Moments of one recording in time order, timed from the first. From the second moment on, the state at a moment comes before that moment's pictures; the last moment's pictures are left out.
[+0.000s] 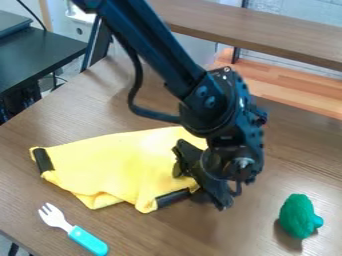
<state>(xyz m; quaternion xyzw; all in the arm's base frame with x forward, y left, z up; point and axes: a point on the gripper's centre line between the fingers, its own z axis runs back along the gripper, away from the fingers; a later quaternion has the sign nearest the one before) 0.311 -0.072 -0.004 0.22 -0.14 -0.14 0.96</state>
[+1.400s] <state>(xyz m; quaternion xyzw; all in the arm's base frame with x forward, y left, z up) 0.373 0.005 0.062 0.15 0.09 -0.06 0.98</state>
